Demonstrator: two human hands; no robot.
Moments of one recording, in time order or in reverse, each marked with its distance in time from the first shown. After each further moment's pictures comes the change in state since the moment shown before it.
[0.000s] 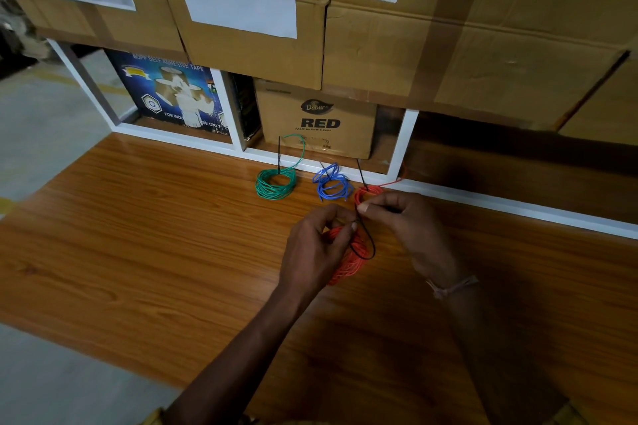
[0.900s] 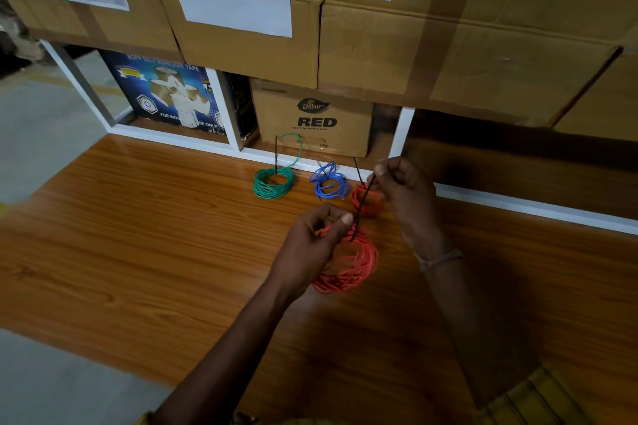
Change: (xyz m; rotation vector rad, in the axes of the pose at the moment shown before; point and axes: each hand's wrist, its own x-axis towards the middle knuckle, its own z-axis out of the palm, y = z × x) left_hand 0.003 0.008 -0.007 -0.369 -0.143 -0.274; right_hand 0.035 0.006 0.004 0.159 0.238 -0.123
